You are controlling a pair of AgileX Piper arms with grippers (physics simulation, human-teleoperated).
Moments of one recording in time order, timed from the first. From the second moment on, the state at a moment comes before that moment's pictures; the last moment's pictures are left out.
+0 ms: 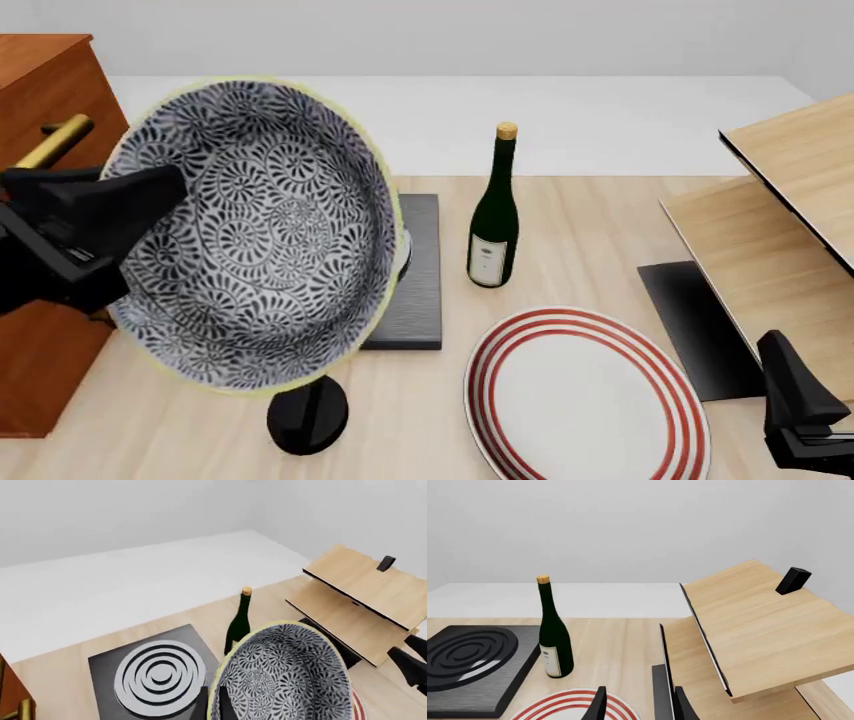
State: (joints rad) left arm -0.55 0.62 -0.68 0.26 -0.08; right arm 0.00 0.01 0.00 0.00 0.00
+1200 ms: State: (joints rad) left arm -0.94 0.98 -0.70 -0.04 -0.49; right arm 0.00 0.01 0.00 0.00 0.00
